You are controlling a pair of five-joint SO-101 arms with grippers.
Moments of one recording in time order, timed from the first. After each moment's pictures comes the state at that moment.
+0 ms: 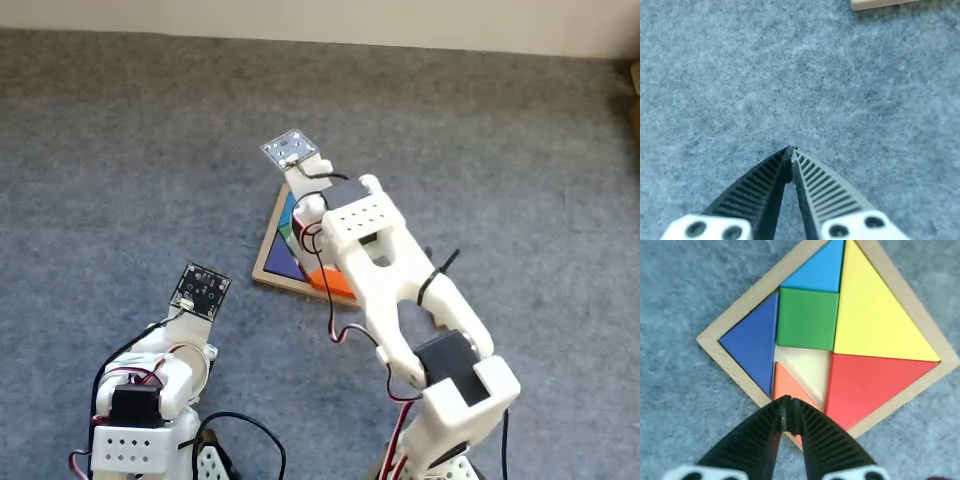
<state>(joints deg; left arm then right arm) -4.1 -101.5 96.0 75.5 -13.8 -32.8 8.8 9.1 65.6 12.2</state>
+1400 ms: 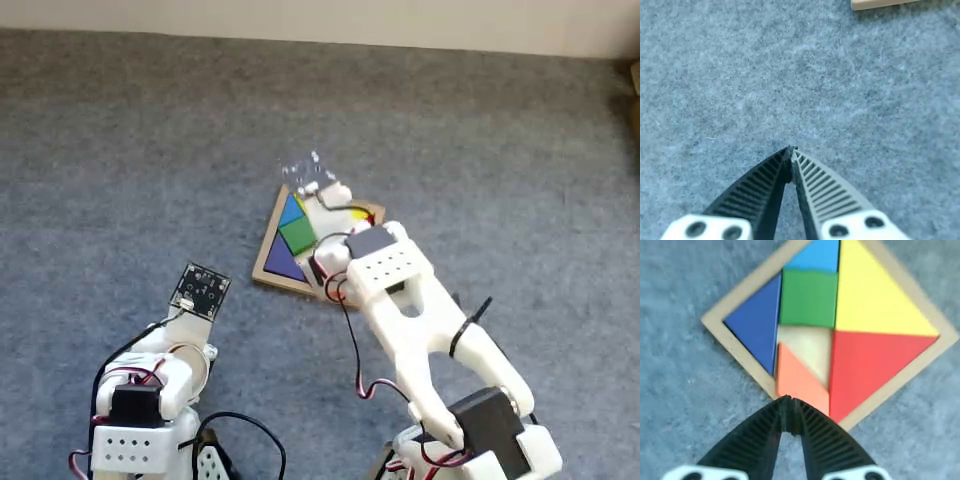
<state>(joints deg) -4.1 -101.5 96.0 75.5 -13.9 -32.9 -10.5 34.7 51.2 10.9</state>
